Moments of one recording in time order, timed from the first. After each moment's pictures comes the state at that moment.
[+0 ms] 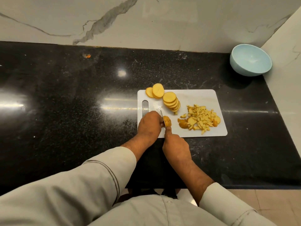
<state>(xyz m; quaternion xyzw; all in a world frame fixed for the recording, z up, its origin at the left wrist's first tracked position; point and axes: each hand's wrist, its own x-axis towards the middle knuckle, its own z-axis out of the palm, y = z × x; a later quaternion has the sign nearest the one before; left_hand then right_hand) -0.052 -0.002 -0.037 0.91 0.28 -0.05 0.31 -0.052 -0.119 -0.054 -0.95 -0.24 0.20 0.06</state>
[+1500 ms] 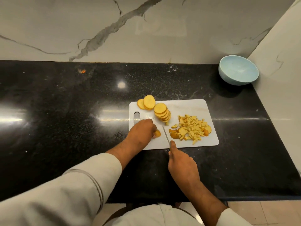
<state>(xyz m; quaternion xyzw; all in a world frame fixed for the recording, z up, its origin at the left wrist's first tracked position) -0.038 0.013 -0.032 0.98 0.07 -0.12 0.14 -0.050 -0.174 -0.048 -0.95 -0.21 0.18 0.13</state>
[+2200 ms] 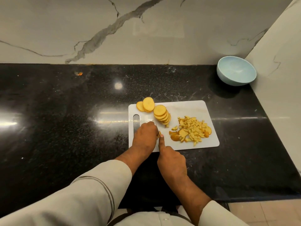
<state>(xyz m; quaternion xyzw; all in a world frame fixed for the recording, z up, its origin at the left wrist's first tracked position) -0.035 -0.007 -0.036 0.95 0.21 -0.04 0.21 -0.050 -0.131 -0.060 -0.95 -0.24 0.16 0.07</state>
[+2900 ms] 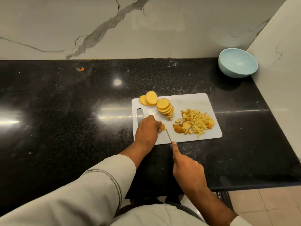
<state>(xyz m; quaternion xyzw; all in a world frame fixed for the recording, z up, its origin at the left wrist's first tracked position) -0.050 -0.002 -0.051 0.94 0.17 0.03 0.28 -0.084 -0.181 -0.046 -0.96 -0.22 0.17 0.06</state>
